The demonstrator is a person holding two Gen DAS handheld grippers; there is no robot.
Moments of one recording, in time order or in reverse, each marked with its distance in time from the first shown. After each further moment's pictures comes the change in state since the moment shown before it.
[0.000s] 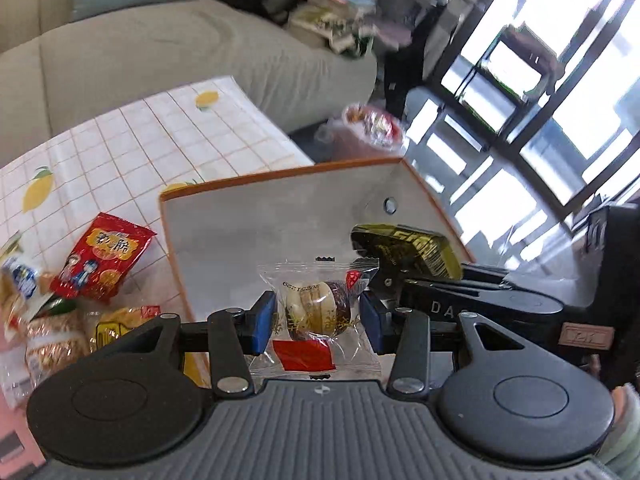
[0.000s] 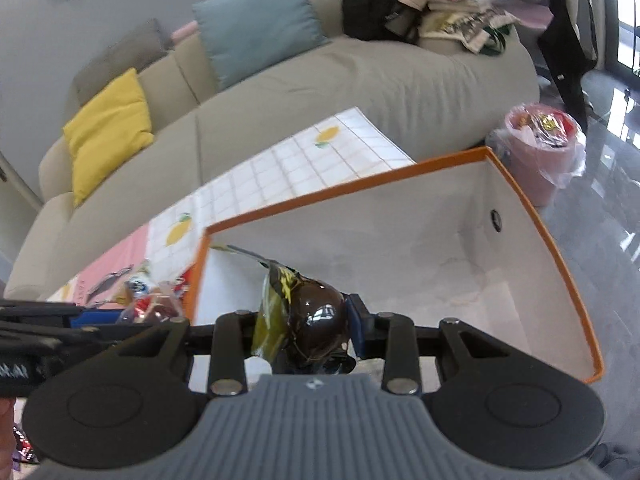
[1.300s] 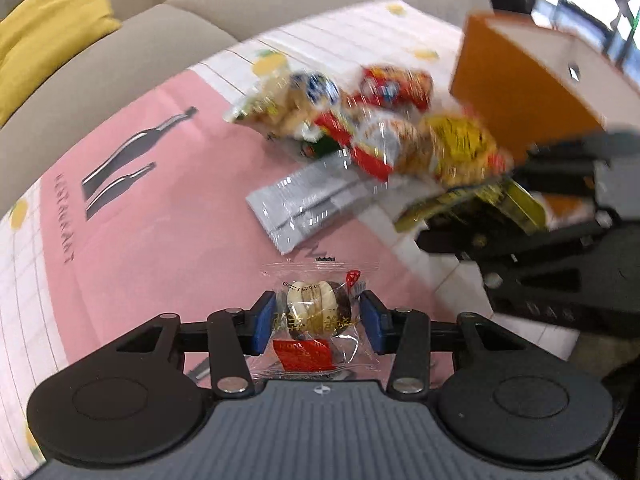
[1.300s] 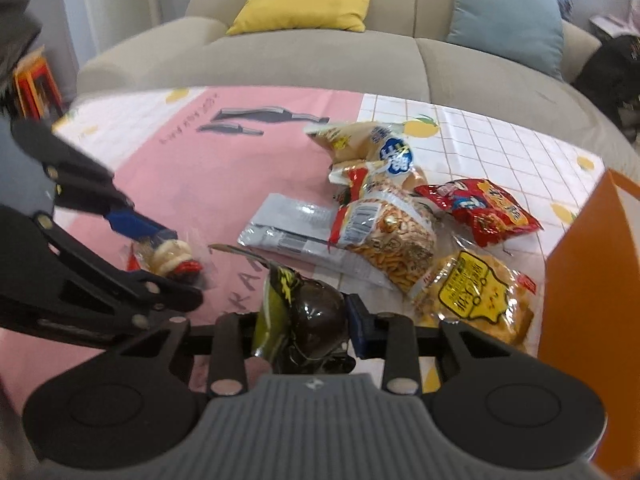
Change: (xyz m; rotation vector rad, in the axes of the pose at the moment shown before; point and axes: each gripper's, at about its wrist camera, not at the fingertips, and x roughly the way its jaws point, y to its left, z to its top) left arm -0.081 0.201 -0.168 0.059 0.039 0.350; right arm 0.094 0.249 -0.151 -0.604 0.063 0.177
